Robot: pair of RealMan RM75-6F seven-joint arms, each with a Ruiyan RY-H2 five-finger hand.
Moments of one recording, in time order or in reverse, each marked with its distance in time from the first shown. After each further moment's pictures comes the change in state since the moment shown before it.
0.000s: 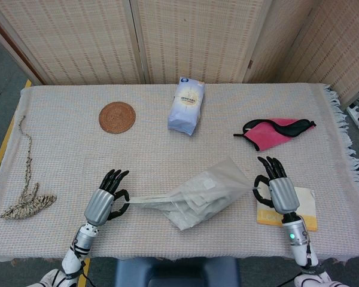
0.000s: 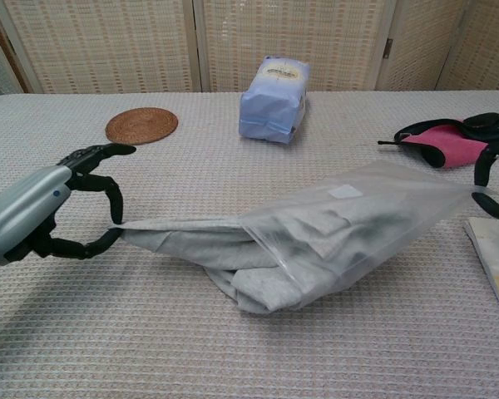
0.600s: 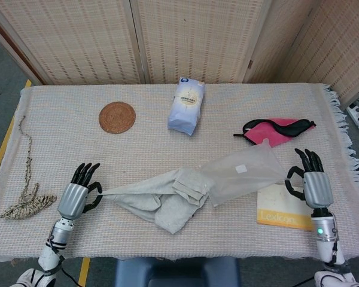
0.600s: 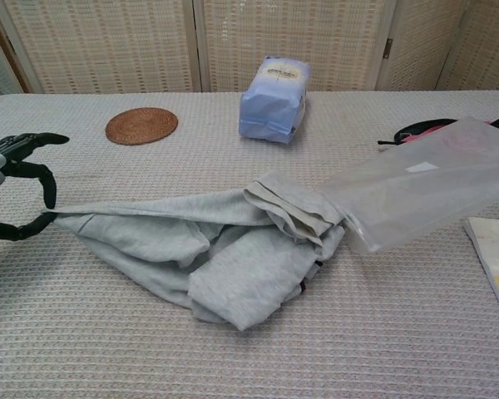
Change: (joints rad) left arm 0.032 0.084 -0.019 0.102 -0.055 -0.011 -0.010; right arm -0.037 0.078 0.049 0.090 0.094 -0.013 0.078
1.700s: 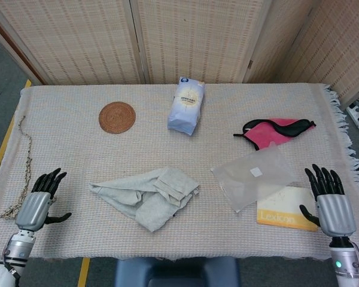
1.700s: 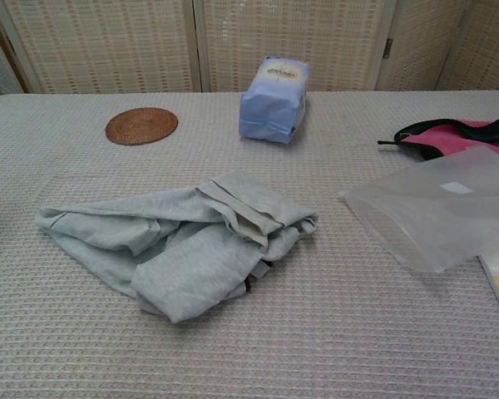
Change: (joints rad) left arm 0.130 0.566 0.043 -0.820 -0.202 -0.126 0.283; right arm -0.188 0.316 -0.111 -0.605 -0.054 0.156 -0.518
